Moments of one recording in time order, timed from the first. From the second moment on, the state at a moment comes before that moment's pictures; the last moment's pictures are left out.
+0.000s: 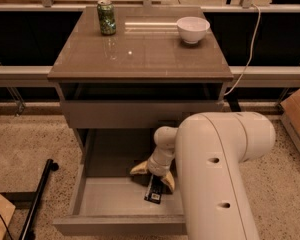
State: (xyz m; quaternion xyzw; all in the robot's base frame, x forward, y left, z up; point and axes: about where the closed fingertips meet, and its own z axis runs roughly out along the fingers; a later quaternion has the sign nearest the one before) arm 0.576 -0.016 0.348 -0.17 -0.97 -0.14 0.12
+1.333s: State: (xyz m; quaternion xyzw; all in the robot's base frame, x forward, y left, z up) arm 0.575 -0.016 0.358 -0.17 -0.97 -0.14 0.13
